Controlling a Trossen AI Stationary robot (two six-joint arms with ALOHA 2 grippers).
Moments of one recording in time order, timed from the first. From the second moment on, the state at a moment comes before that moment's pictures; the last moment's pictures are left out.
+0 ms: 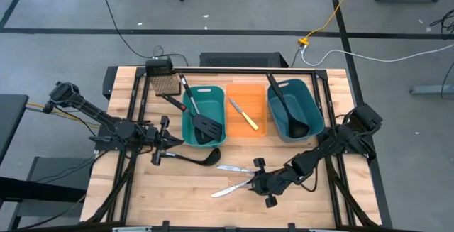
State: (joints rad) left arm -0.49 0.58 0.07 0.58 -0.42 -0.02; right arm 0.61 1.73 0.84 0.16 0.27 0.19
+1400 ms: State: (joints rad) left arm -0.49 0.58 0.07 0.58 -0.44 -0.03; right arm 0.58 1.86 0.84 0.13 0.19 0.35
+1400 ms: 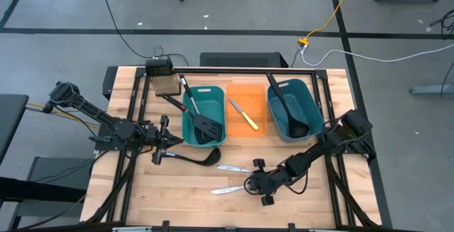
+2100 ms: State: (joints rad) left arm -0.55 0.86 0.44 0.27 -0.42 -0.03; right arm 0.62 1.86 0.84 0.03 0.17 0.50
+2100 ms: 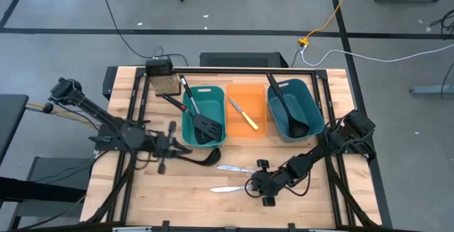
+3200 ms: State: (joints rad) left arm -0.58 1.83 0.89 0.20 -0.28 -0.23; right arm 0.63 1.86 1.00 -0.30 0.12 0.49
